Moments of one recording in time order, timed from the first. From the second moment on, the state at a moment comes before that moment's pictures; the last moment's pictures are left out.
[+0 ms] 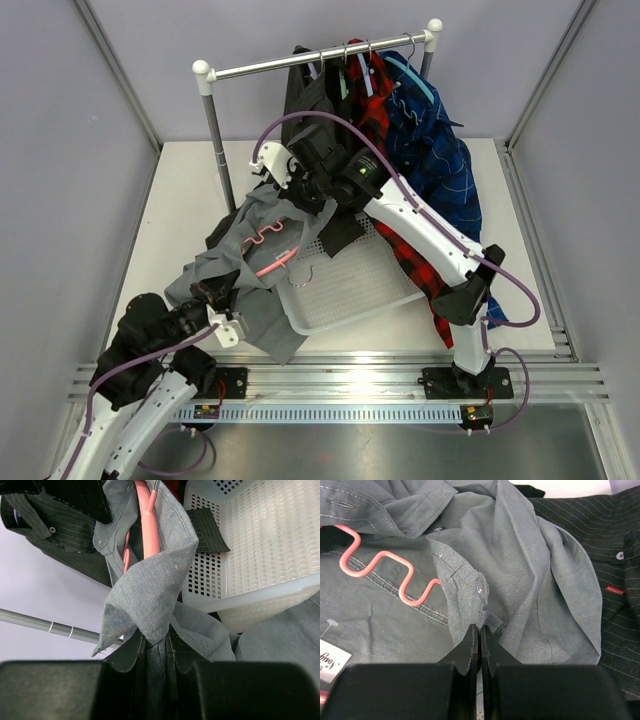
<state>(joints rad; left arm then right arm) -0.53 0.17 0.64 -0.65 0.36 0.99 0.90 1.98 2.32 -1.09 -0.02 -0.38</state>
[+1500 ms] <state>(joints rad) -0.53 0.25 1.07 -0.69 0.32 0.29 0.57 1.57 2.07 -0.86 -0.55 -0.03</state>
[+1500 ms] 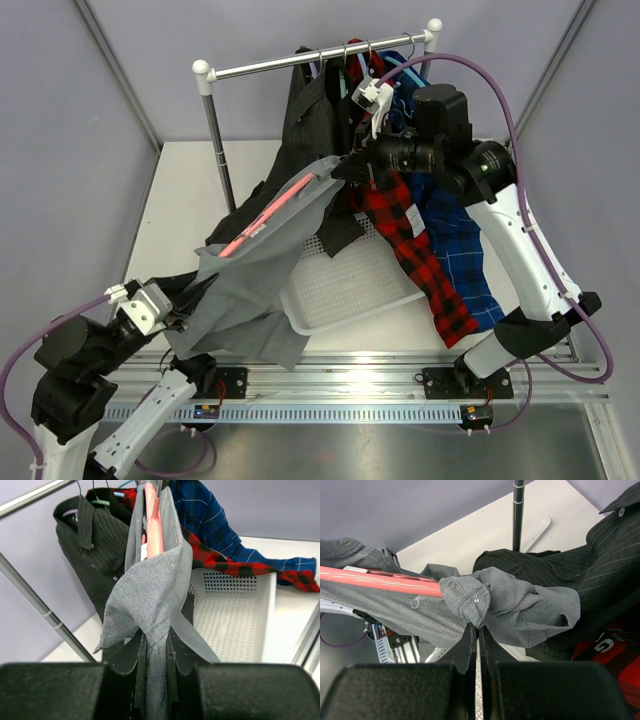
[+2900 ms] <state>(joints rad) -0.59 0.26 1.07 -0.44 0.13 -0.28 0.44 1.67 1.86 -0.39 -0.94 -0.03</state>
